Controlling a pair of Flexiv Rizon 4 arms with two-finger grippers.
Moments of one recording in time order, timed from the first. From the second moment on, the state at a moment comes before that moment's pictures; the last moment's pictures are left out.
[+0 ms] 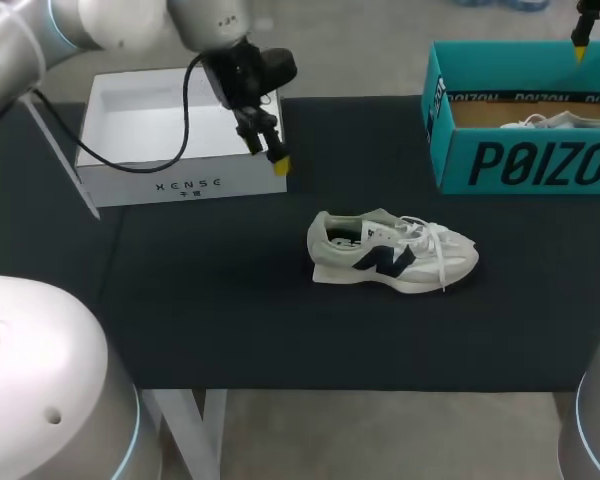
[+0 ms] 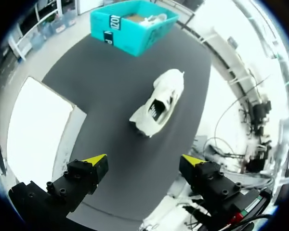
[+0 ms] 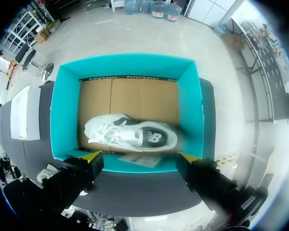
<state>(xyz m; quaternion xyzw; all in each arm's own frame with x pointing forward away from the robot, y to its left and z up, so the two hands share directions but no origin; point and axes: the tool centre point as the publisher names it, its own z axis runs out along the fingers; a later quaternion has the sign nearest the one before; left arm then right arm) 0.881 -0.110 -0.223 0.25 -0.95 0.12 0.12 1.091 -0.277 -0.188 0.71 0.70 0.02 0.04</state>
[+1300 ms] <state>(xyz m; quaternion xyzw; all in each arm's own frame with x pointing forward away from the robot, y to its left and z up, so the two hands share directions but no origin) 0.859 -0.134 -0.266 -0.14 -0.94 0.30 -0.09 1.091 -0.277 -0.188 0.71 0.70 0.02 0.04</state>
